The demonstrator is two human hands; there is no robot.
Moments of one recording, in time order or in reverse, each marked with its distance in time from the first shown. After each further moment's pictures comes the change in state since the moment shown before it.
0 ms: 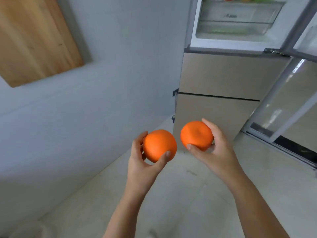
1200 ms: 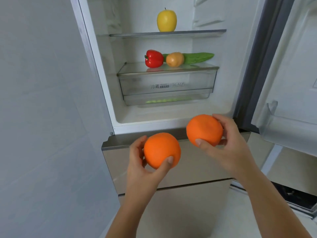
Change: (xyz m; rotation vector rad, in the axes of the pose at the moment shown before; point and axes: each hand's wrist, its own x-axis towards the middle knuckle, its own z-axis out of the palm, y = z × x) left_hand 0.415 0.061 0.366 -0.115 -0.230 0.254; right_hand 0.448 0.114 -0.240 -0.015 0.373 -0.087
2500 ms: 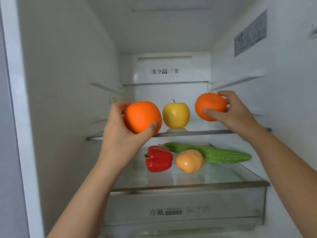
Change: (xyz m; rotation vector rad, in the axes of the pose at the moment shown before) left_hand 0.396 0.091 0.043 0.263 0.264 0.548; right_hand 0.448 -0.041 -0.013 -0.043 0.178 -0.301
